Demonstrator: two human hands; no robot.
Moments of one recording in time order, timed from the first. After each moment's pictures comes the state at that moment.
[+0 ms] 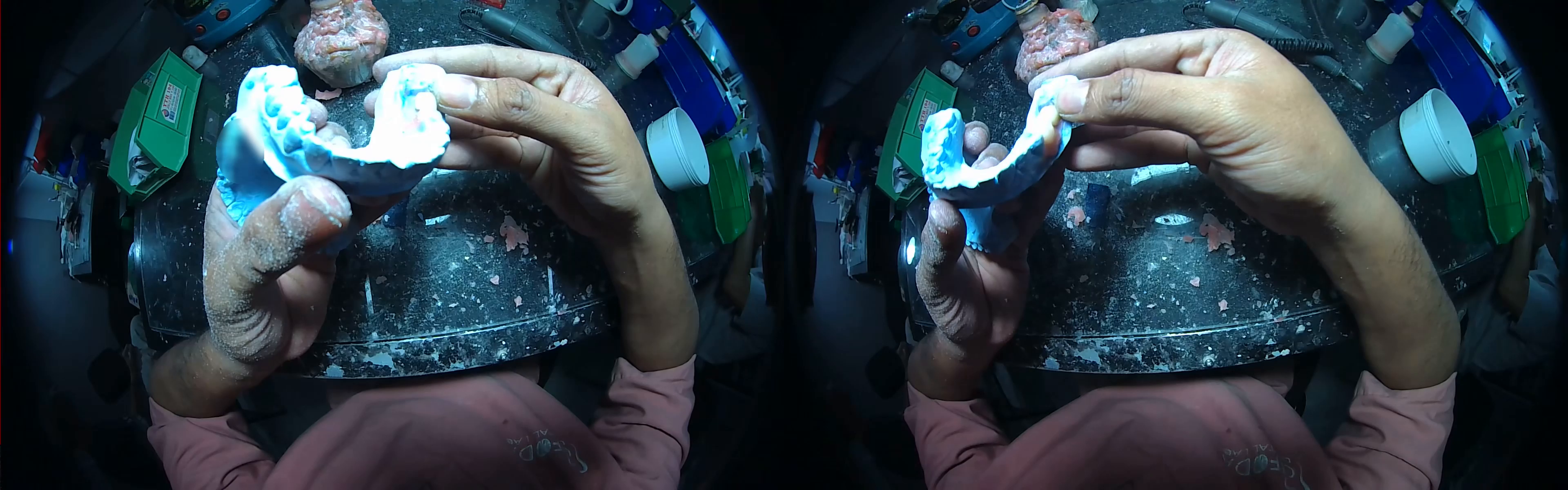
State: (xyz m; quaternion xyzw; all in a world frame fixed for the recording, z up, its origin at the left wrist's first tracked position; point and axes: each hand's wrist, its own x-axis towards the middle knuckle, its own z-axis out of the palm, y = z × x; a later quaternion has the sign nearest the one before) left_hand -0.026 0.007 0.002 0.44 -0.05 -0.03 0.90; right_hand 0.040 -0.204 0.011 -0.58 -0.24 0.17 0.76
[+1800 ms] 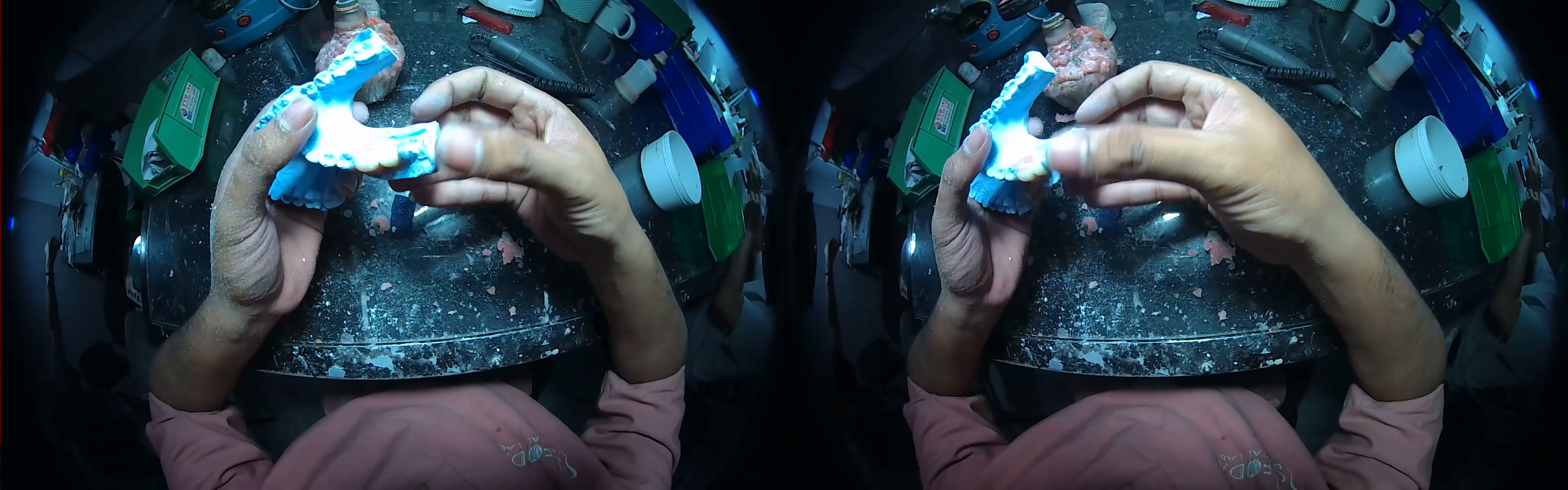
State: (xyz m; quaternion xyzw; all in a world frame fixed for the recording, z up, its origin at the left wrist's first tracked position) left_hand 0.001 0.019 0.008 0.53 -0.02 -0.02 0.84; right_hand 0.034 -0.196 0.011 -0.60 -0.27 0.15 0.73
